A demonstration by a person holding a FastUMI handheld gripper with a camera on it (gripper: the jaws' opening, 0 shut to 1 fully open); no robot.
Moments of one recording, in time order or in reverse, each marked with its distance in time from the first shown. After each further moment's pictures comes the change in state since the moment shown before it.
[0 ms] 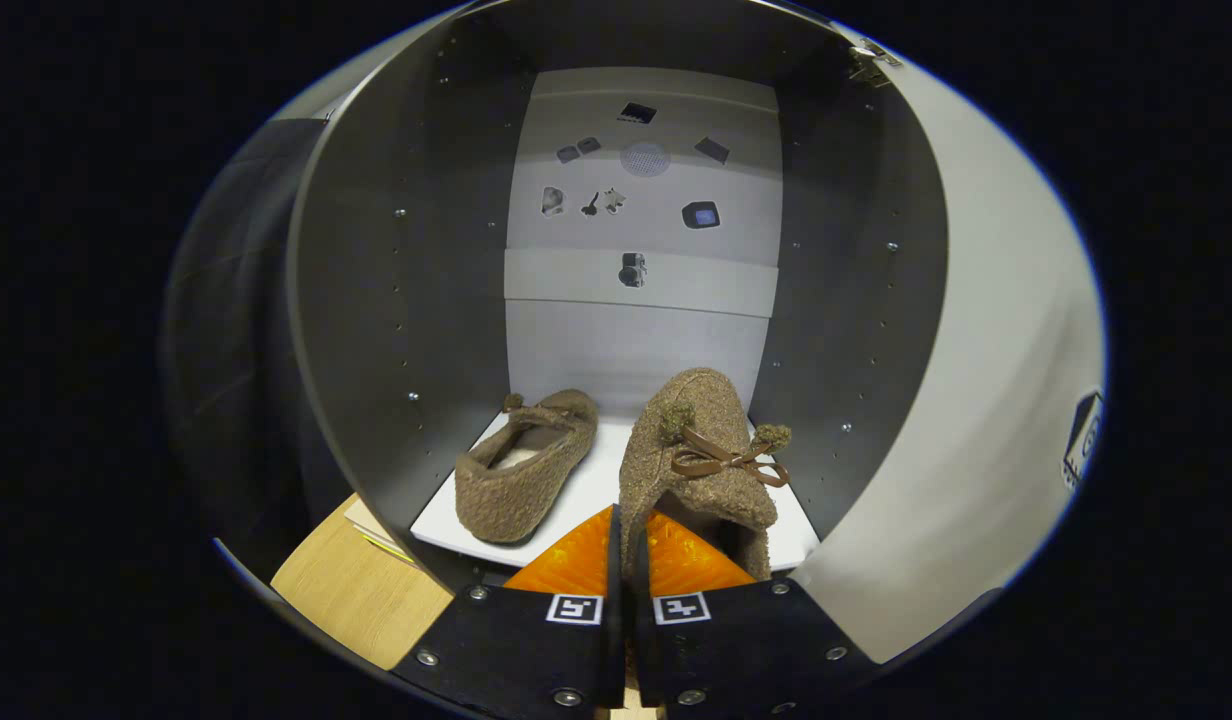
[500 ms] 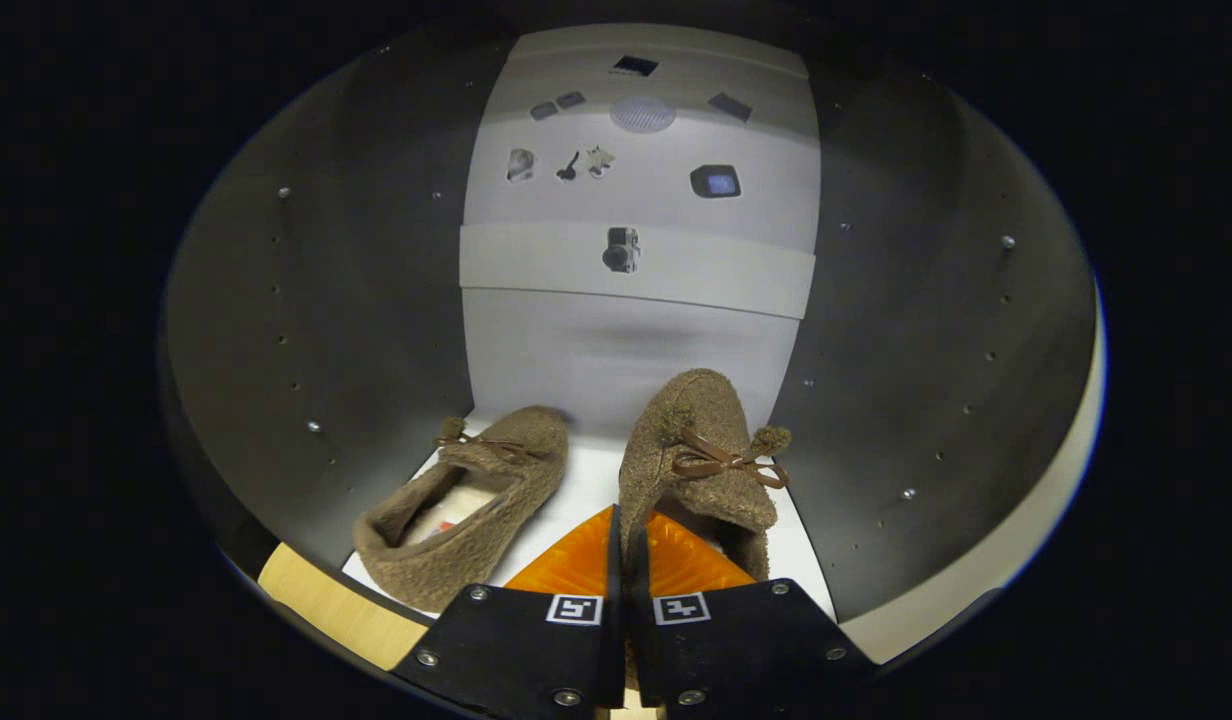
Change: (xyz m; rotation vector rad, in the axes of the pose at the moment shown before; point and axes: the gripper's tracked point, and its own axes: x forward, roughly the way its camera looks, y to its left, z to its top) arm 0.095 -0.015 0.007 -0.029 0.071 0.016
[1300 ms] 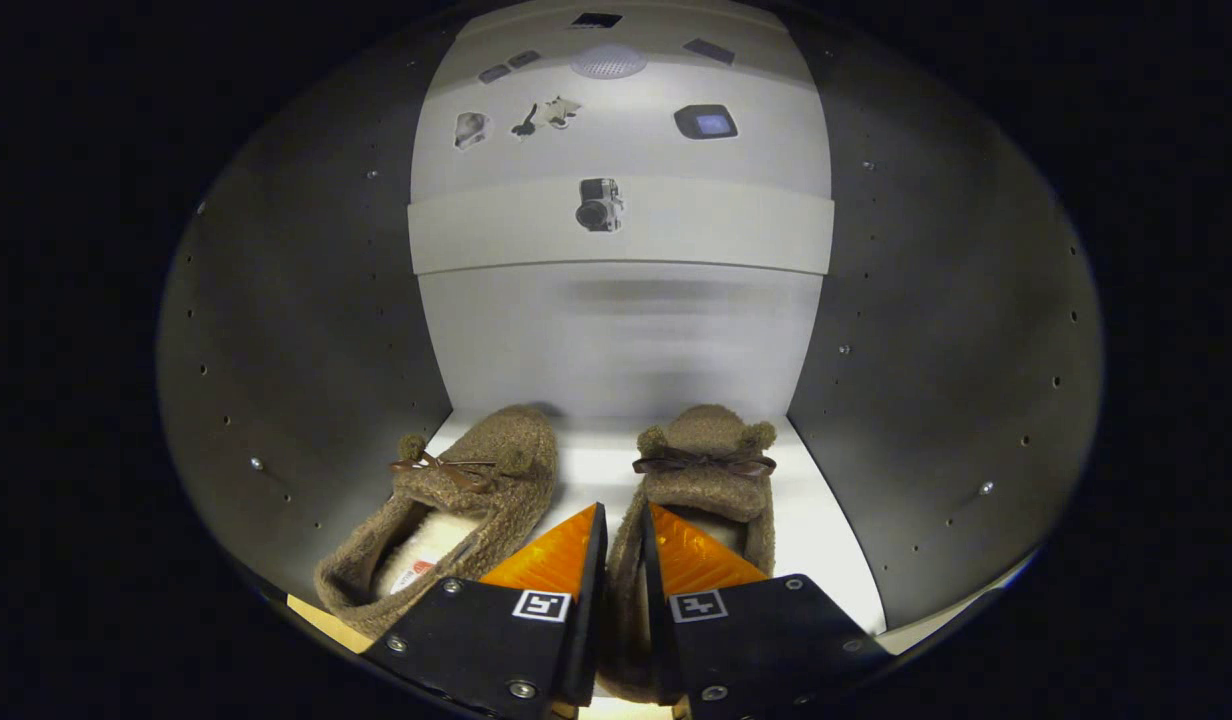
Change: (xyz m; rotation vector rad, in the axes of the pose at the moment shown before) arm 0.032 0.010 -0.005 0.111 0.063 0.008
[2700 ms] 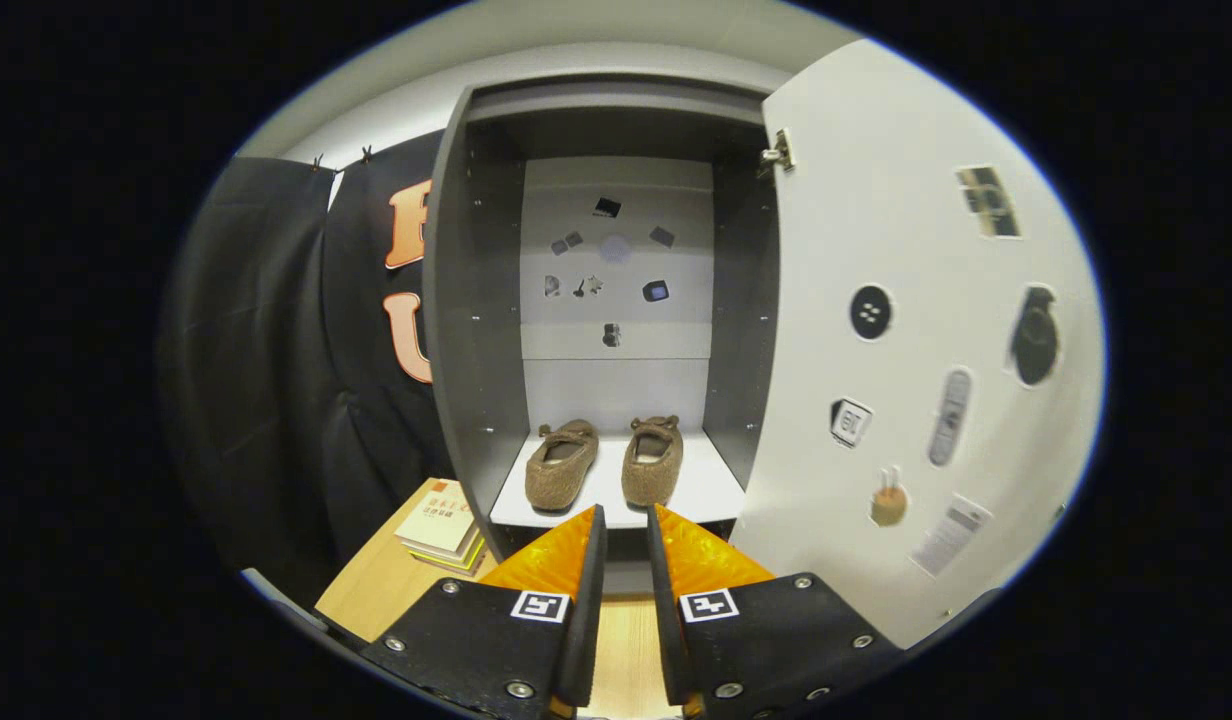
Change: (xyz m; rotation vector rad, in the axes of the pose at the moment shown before) arm -0.349 0.017 -0.039 0.034 -0.239 -0.102
